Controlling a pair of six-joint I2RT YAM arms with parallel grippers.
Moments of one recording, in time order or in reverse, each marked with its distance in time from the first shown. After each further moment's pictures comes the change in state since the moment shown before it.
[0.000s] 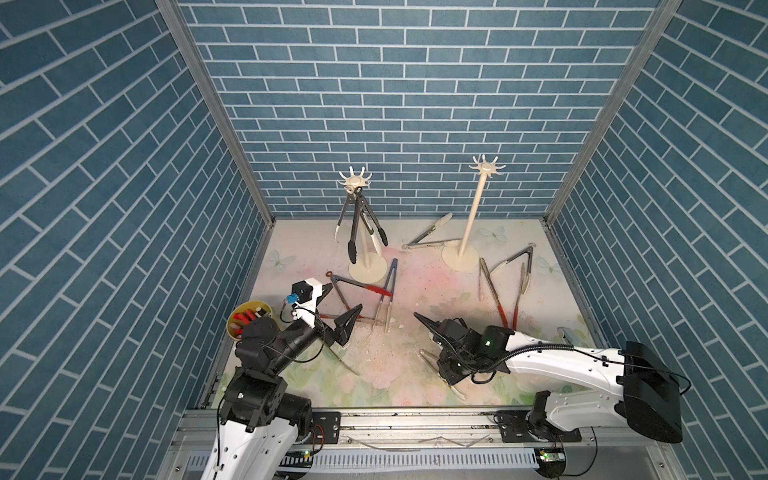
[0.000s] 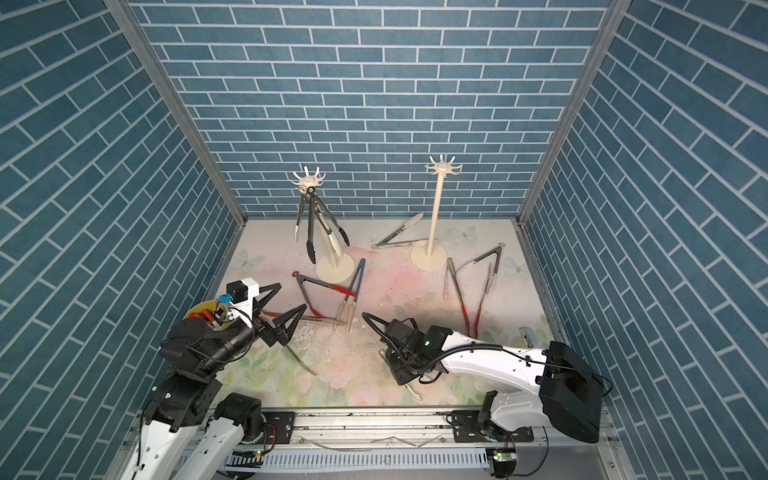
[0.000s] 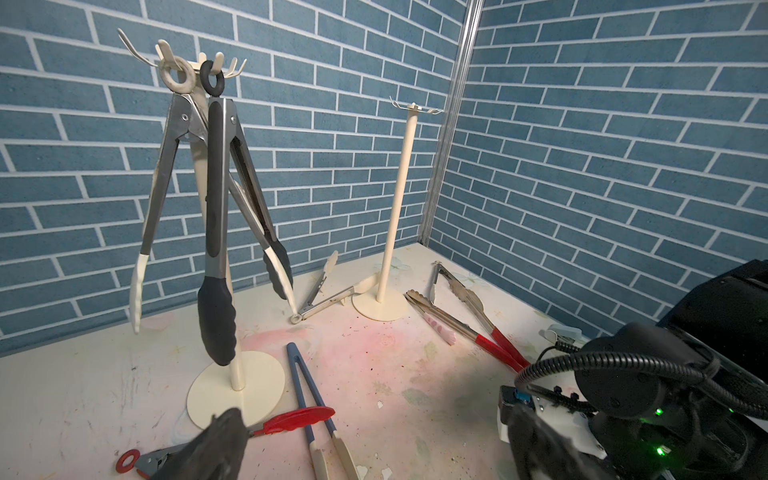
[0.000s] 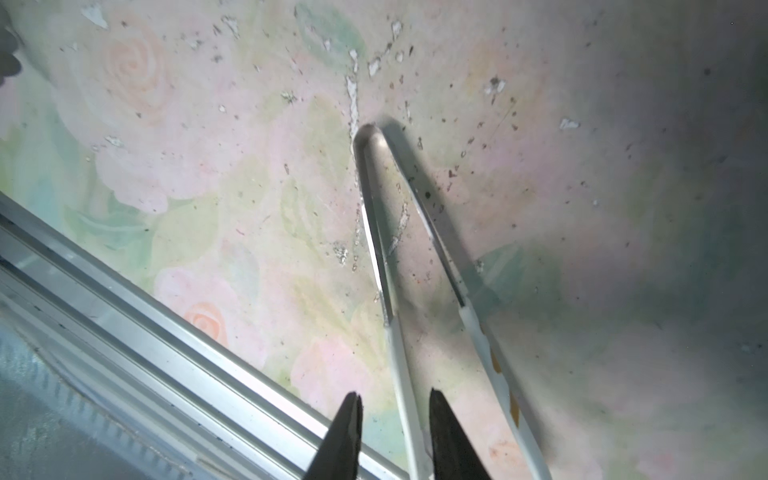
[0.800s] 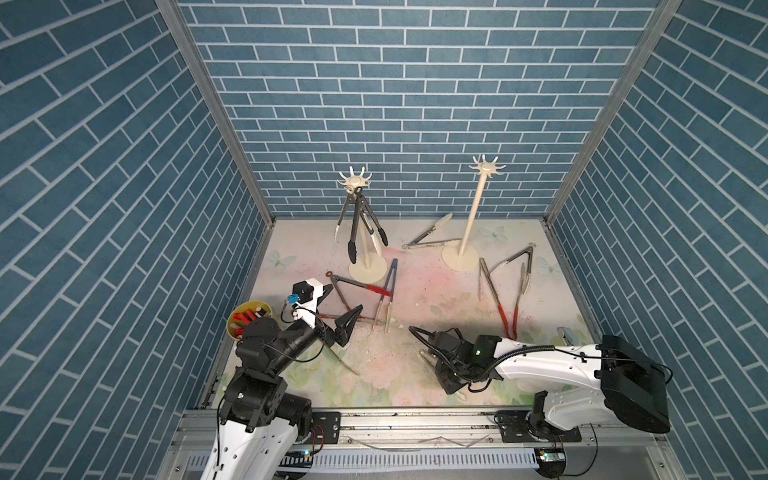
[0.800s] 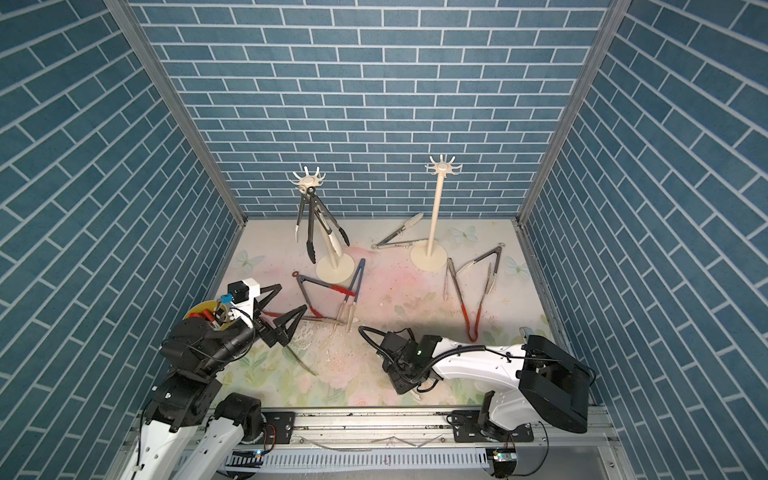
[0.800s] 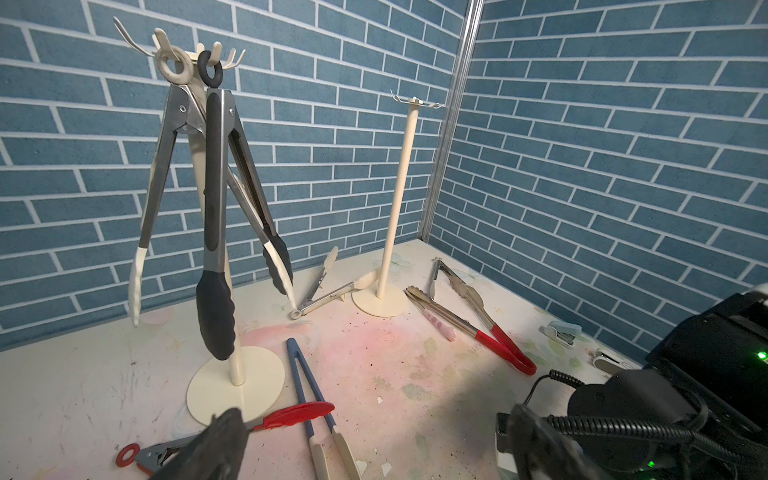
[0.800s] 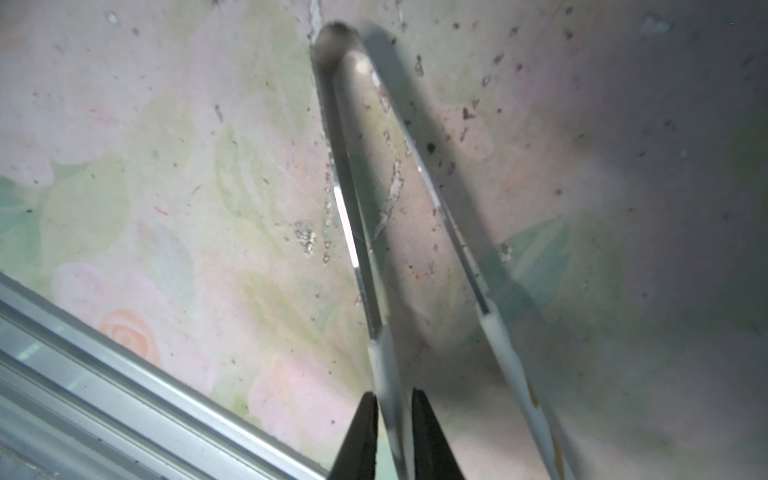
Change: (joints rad) left arm -0.003 0.000 0.000 -0.012 -0.006 0.003; right arm 0.046 0.080 -0.061 0.084 0.023 0.043
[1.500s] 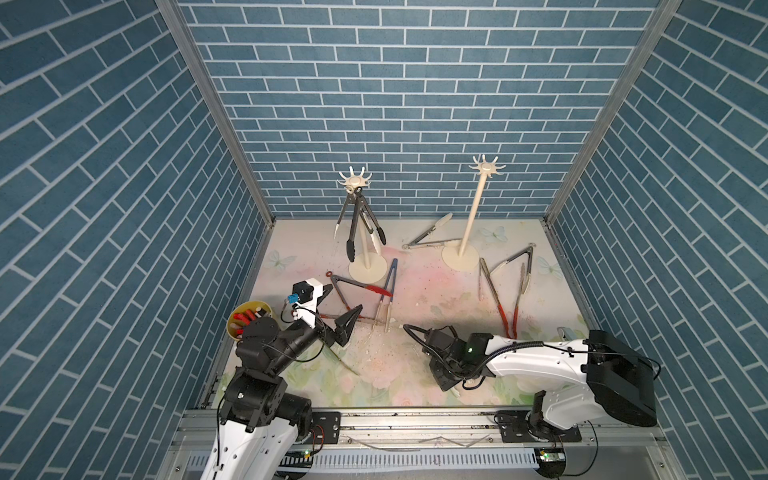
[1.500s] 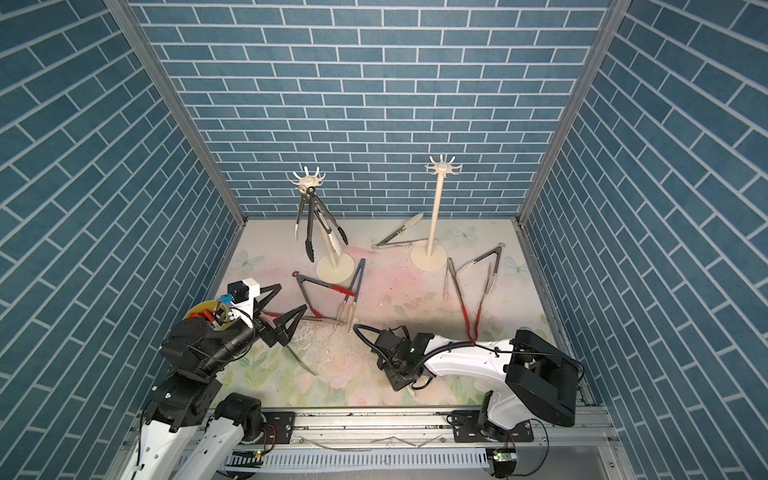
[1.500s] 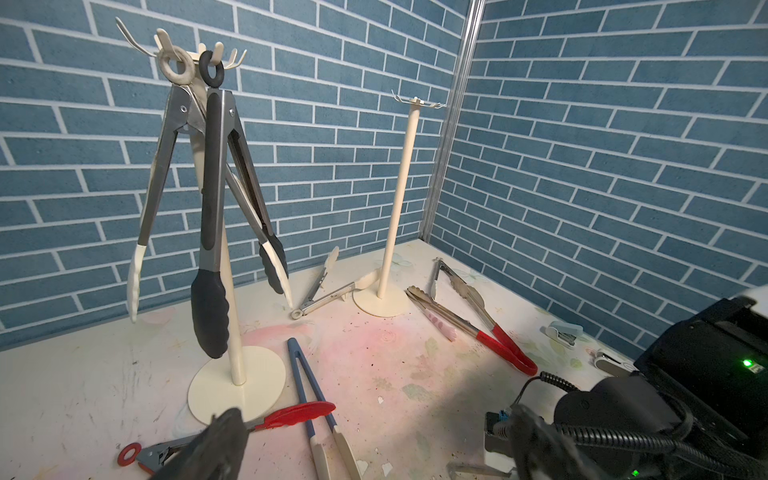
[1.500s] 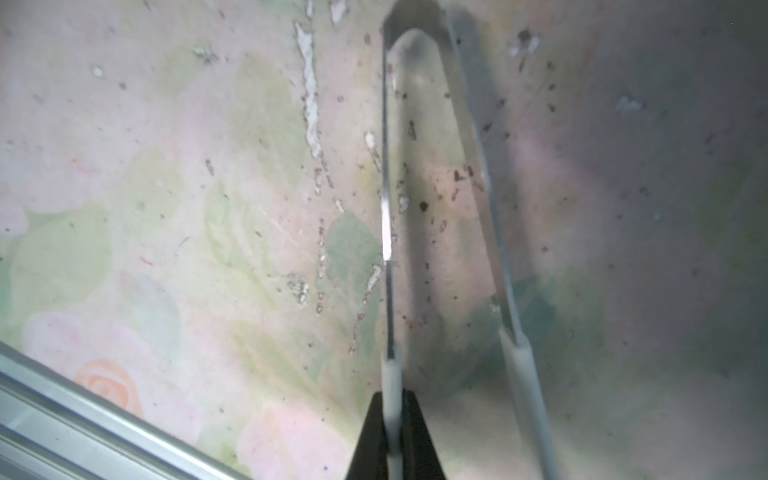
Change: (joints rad) left arm 0.000 0.000 0.000 0.000 -0.001 0.000; right arm 0.002 0.069 0.054 0.016 0.062 -0.020
